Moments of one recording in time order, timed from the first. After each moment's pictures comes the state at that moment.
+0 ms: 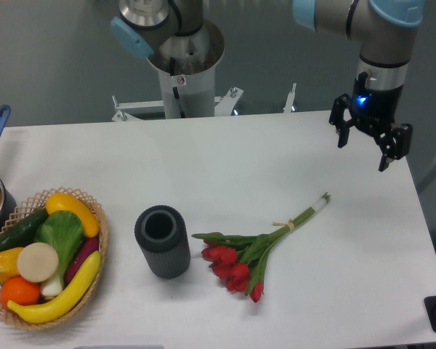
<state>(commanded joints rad) 2.89 -1.77 -1.64 -1.04 1.36 1.74</state>
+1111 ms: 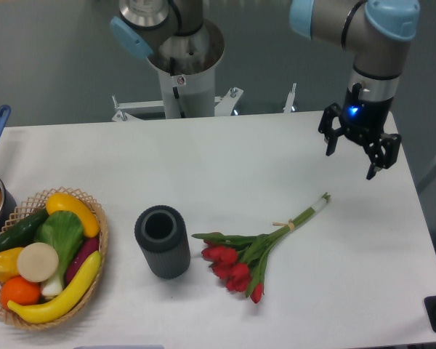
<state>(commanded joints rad) 2.86 -1.81 -1.68 -1.04 1.27 1.59</state>
